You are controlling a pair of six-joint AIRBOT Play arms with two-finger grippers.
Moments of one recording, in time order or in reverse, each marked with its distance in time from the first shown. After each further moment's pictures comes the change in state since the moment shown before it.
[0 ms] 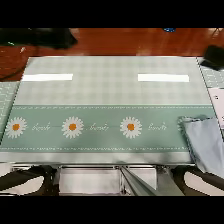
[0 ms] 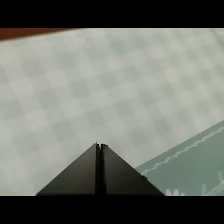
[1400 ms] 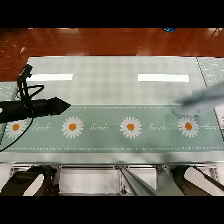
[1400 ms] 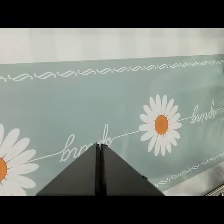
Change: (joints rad) left arm 0.155 0.615 -0.903 -0.200 0.031 0.012; right arm -0.506 0.124 0.137 0.144 0.507 0.037
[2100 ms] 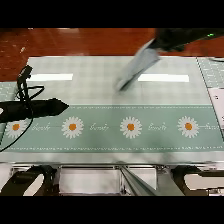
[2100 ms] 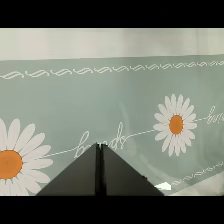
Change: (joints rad) left arm 0.000 0.000 0.000 0.067 -0.005 -0.035; right arm 0.677 -0.406 0.272 0.204 -0.406 -0.012
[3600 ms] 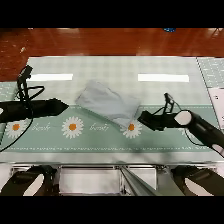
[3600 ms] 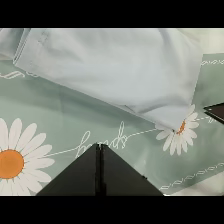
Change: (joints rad) left arm 0.000 0.001 0.000 0.004 -0.002 0.005; right arm 0.271 0.438 -1.411 0.176 -0.726 0.101
